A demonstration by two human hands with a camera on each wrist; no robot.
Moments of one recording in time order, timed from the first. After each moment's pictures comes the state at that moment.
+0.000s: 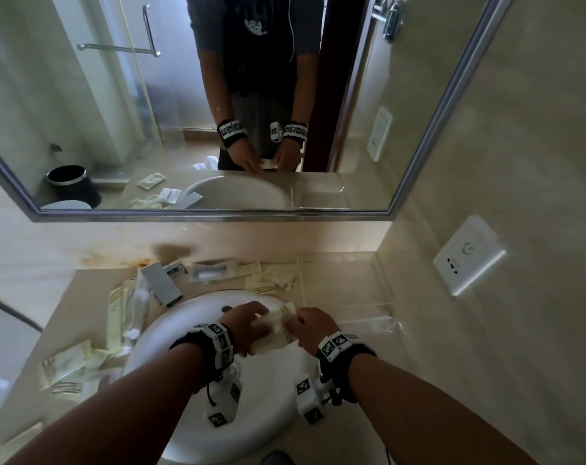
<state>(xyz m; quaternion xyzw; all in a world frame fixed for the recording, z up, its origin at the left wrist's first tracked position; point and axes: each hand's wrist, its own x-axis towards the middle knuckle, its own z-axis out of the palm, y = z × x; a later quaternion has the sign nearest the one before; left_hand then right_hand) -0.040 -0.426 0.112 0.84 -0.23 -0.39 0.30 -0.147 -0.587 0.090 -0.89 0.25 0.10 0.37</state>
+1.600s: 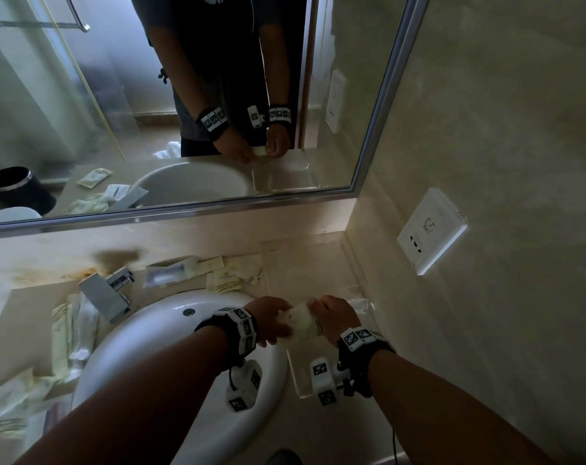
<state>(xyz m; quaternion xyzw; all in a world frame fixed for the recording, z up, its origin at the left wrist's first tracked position) -0.072 -0.549 0.102 0.79 -0.33 -0.48 0.20 -0.200 -0.687 0.062 -0.82 0.38 0.01 0.43</state>
